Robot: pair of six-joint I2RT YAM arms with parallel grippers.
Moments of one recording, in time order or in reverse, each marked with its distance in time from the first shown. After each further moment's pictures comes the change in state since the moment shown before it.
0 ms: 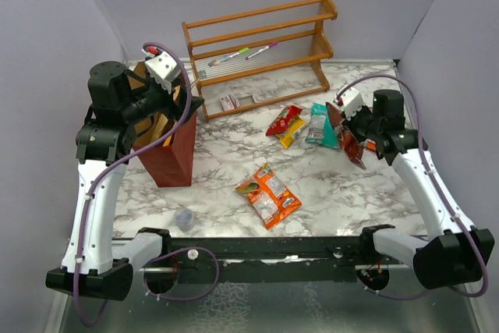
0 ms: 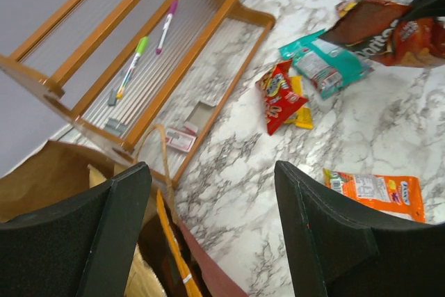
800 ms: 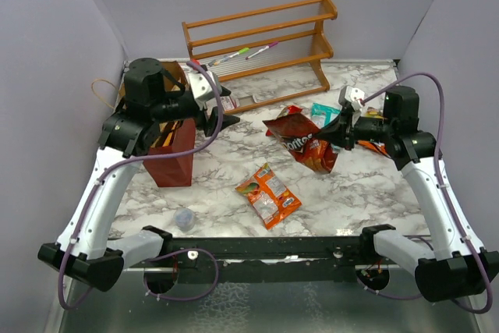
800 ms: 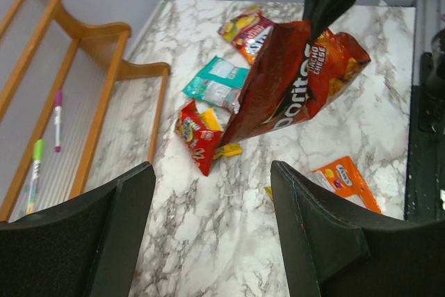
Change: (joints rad) left arm -0.235 0.061 0.003 0.063 0.228 0.135; right arm 0.000 -0.092 0.123 -0.098 -0.864 0.112
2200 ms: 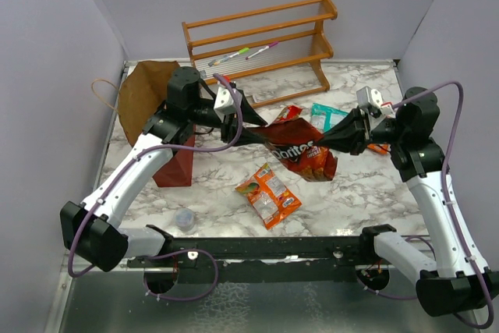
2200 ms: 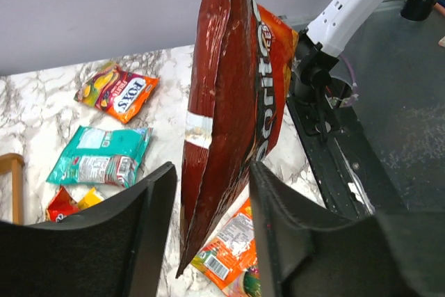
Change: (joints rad) left arm -0.146 0.154 -0.224 0.406 0.389 -0.110; right arm 0.000 -0.105 -0.024 0.339 -0.391 0.333
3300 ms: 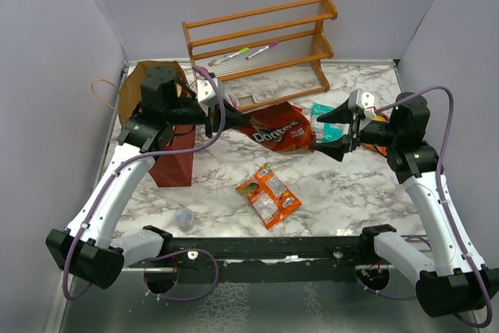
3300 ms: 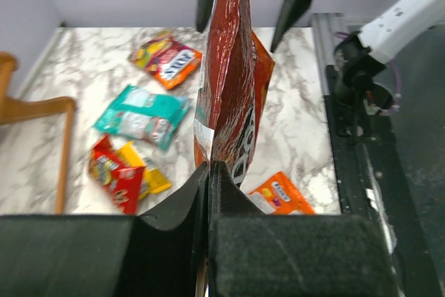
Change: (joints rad) left arm 0.105 -0.119 0.037 -0.149 -0.166 -0.034; right arm 0.000 -0.006 -0.077 -0.055 0.274 -0.179
